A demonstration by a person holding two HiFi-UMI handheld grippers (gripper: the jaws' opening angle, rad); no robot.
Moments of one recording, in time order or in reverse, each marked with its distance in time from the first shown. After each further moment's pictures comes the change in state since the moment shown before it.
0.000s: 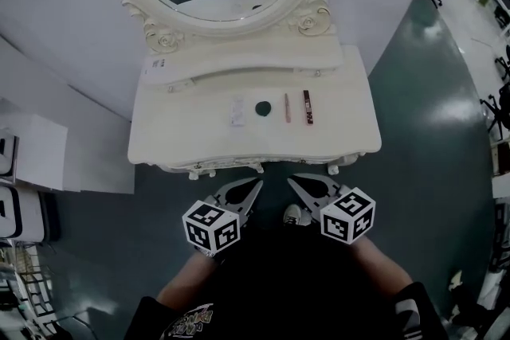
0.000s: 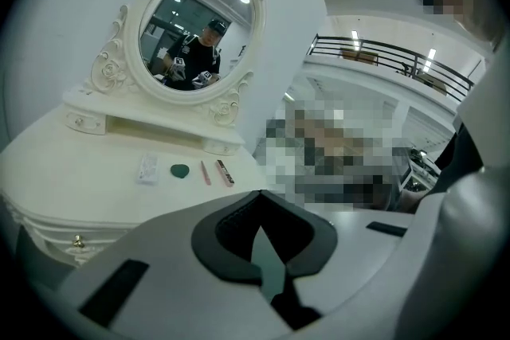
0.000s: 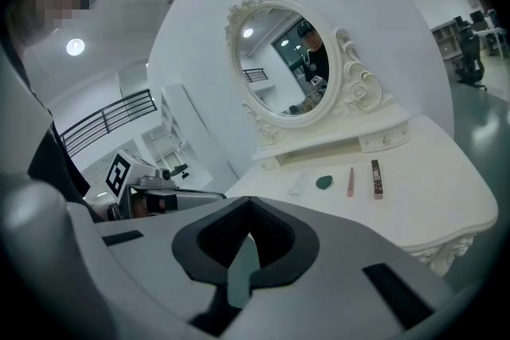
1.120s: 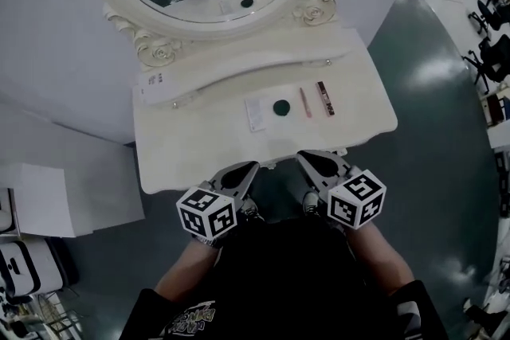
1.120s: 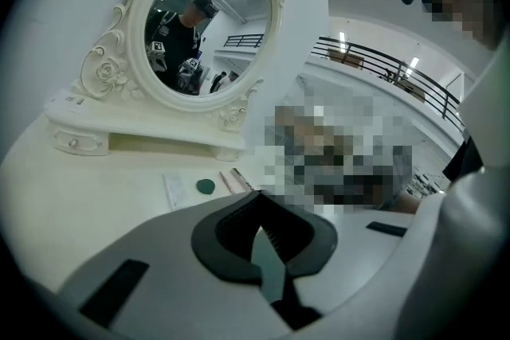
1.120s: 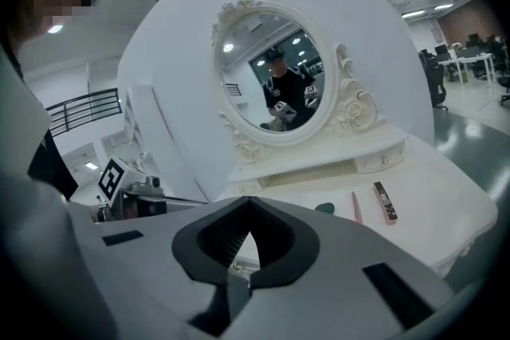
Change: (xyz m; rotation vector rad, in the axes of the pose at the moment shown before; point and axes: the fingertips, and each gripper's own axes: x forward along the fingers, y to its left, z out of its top) left arm -0.034 0.122 0.059 0.027 0.070 -0.160; right arm 0.099 0.012 0.056 0.019 -0.127 -0.265
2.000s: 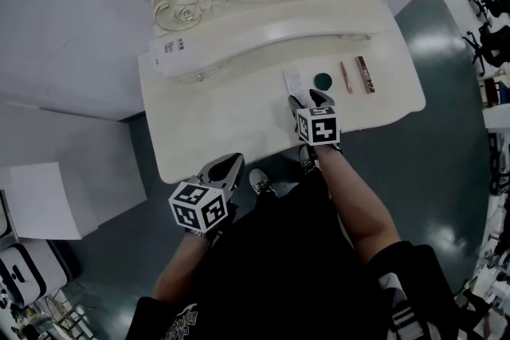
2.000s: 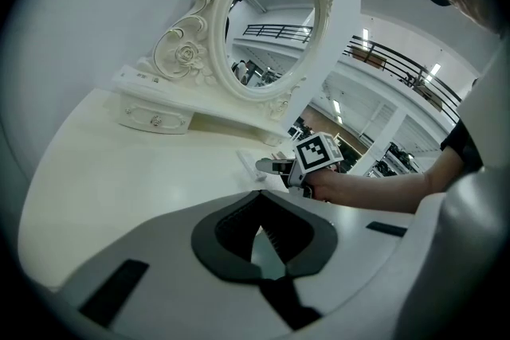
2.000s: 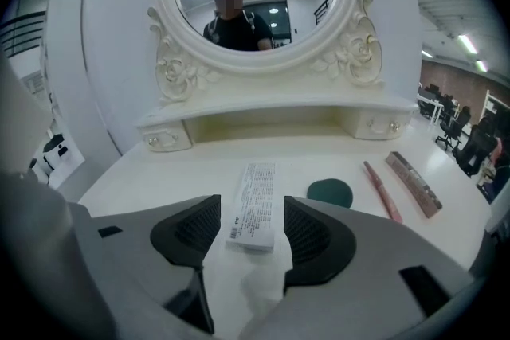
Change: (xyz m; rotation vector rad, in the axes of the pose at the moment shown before) left arm -0.096 0.173 -0.047 -0.092 0.080 0.078; right arm 0.228 -0.096 -0.087 -0.064 0.275 -0.496
